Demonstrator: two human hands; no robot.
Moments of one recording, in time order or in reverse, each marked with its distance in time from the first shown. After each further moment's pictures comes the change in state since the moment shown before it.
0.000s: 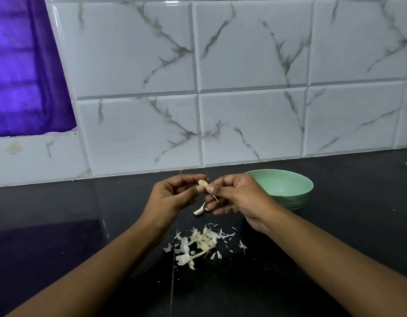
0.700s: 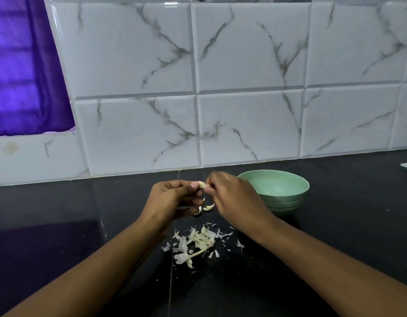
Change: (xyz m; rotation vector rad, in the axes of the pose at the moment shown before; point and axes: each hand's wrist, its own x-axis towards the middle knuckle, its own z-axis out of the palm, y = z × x) left_hand 0.003 0.004 0.004 -0.046 0.105 -0.207; right_hand -0.002 0.004 0.004 -1.199 0.191 -0.637
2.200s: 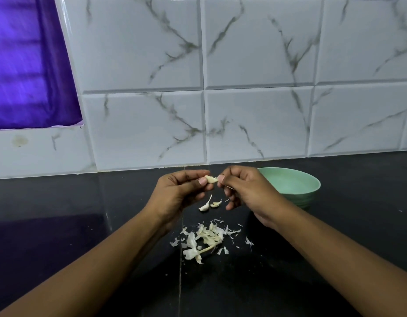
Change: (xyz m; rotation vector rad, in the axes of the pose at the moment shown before) left_hand 0.004 -0.001 -0.007 -0.201 -0.131 0.074; right_hand 0.006 0.000 -0.007 1.055 -0.129 0.559
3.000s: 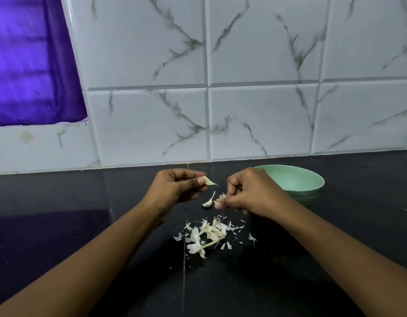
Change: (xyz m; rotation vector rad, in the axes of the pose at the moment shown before) left_hand 0.005 0.004 -0.017 0.239 0.028 -0.016; right_hand -0.007 -0.010 -0.006 -0.690 -0.094 -0.056
